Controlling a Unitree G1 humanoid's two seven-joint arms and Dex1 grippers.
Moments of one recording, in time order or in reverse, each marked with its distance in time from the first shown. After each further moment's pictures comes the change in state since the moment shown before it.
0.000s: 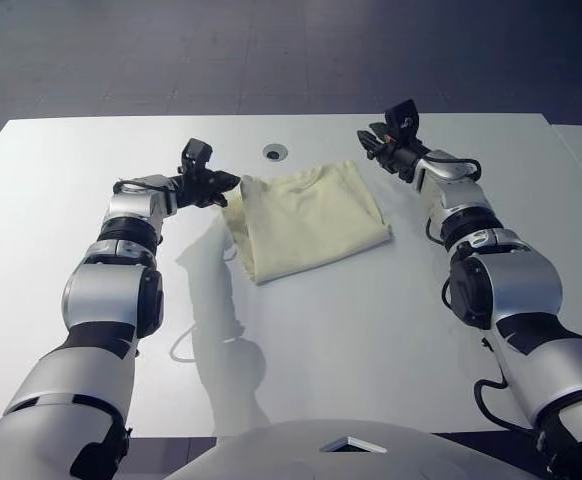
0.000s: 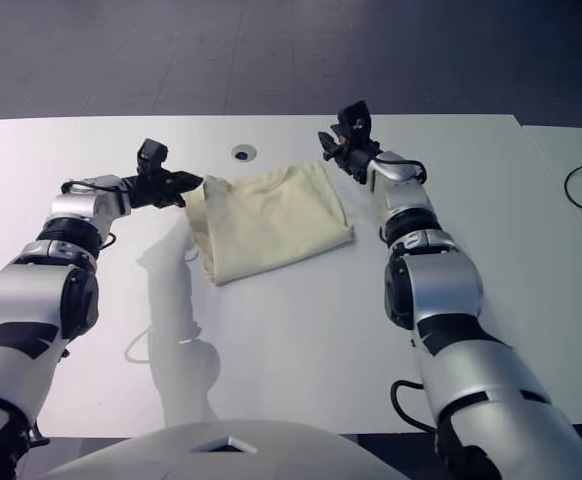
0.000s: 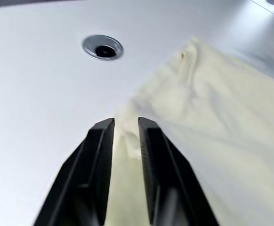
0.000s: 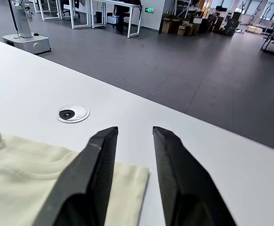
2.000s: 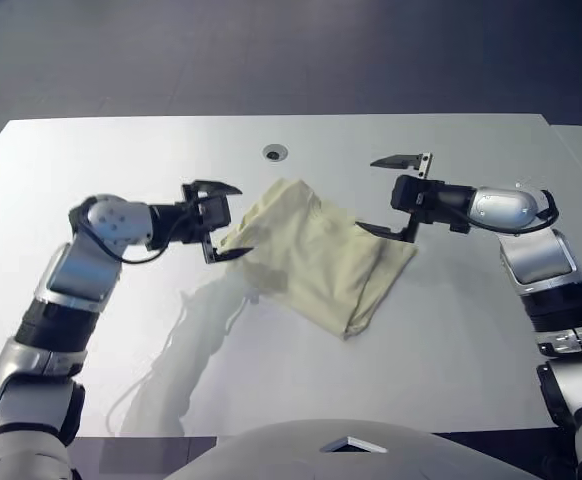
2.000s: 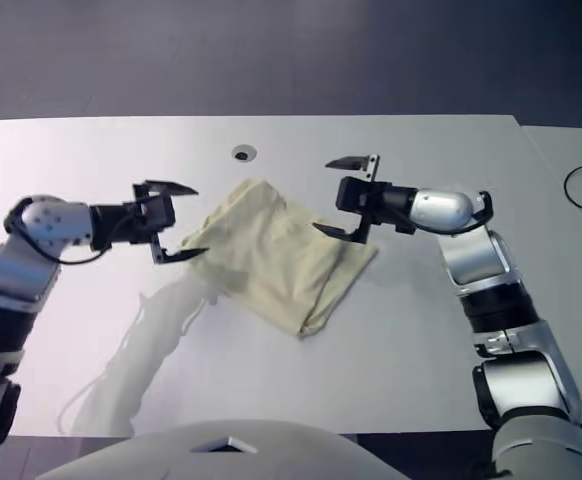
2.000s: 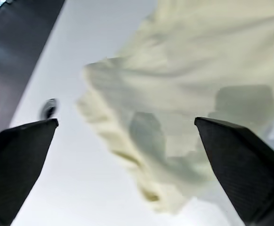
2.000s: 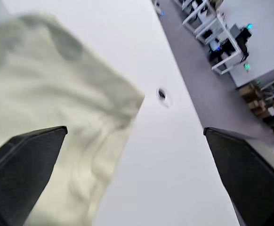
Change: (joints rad) left arm 0.644 0.343 -0.262 -1.333 0.076 0.012 -0.201; right arm 0.552 -0.425 0.307 -1.105 -0.074 0.062 0.388
